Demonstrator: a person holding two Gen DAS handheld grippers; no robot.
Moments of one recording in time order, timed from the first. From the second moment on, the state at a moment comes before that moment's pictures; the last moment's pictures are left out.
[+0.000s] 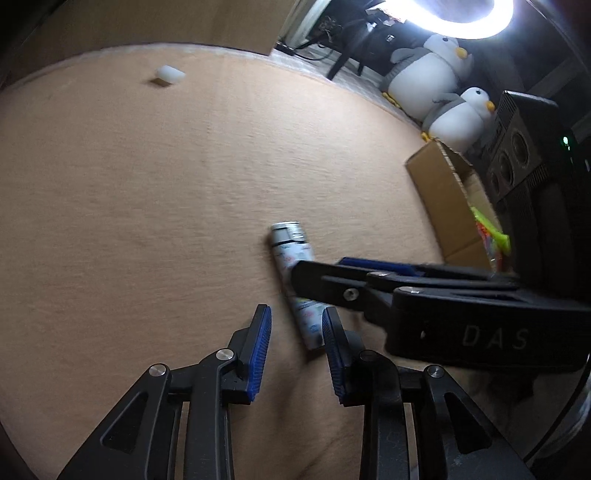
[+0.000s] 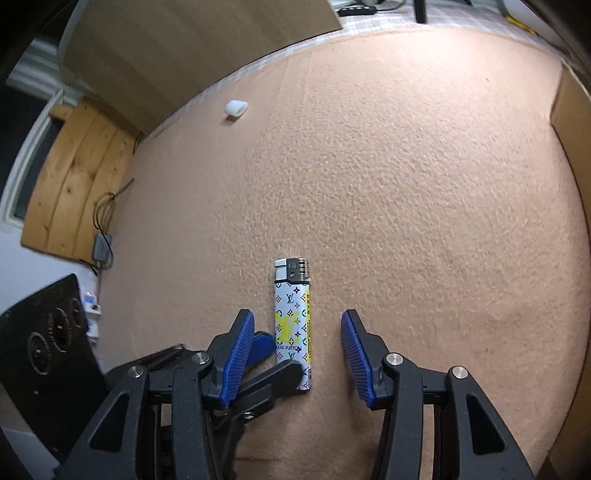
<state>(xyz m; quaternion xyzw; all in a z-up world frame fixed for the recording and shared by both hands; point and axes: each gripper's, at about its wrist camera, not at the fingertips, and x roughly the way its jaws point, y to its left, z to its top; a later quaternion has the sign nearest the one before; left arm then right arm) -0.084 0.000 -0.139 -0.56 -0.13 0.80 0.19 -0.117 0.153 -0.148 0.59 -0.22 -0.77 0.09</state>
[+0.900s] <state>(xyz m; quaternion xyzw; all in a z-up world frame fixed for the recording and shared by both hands) -0.098 -0.031 -0.142 -0.55 -0.15 0.81 0.14 -0.110 0.130 -0.142 0.58 -0.04 -0.81 0.08</state>
